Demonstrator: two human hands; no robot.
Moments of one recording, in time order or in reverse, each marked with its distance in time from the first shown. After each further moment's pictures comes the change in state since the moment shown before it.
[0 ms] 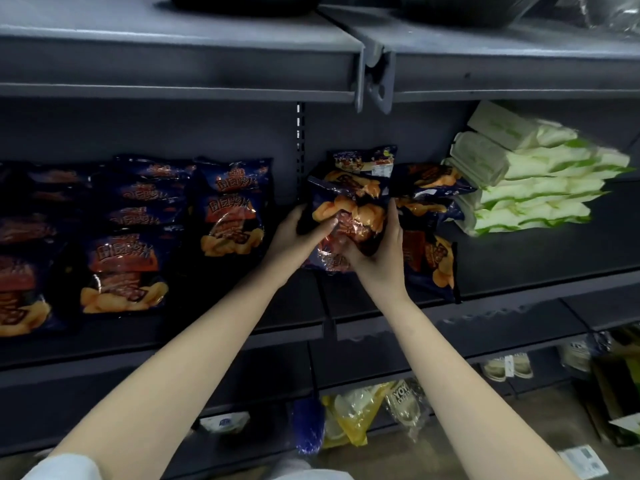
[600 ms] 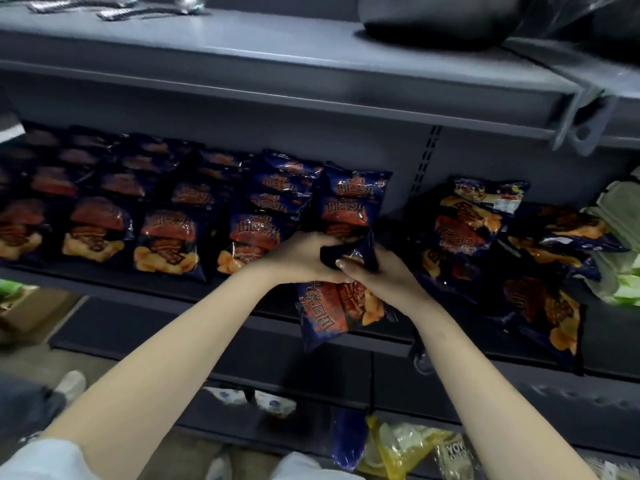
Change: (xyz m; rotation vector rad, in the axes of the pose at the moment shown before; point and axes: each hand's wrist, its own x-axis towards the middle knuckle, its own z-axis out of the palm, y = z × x) left_hand -0.054 0.001 -0.143 0.614 -0.202 0.052; right_hand -0.011 -0.060 0.093 0.003 -0.792 -0.062
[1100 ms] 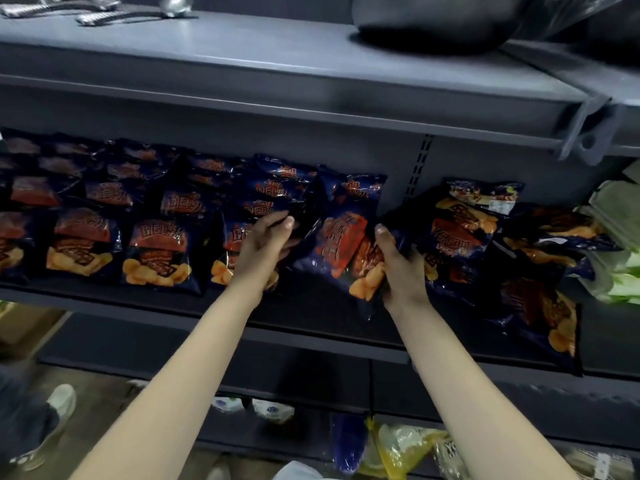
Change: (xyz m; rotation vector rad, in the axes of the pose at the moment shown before) left_hand -0.017 -0.022 -0.003 -0.791 0.571 -0.176; right_hand 0.016 0.002 0.007 0.823 0.540 0.267
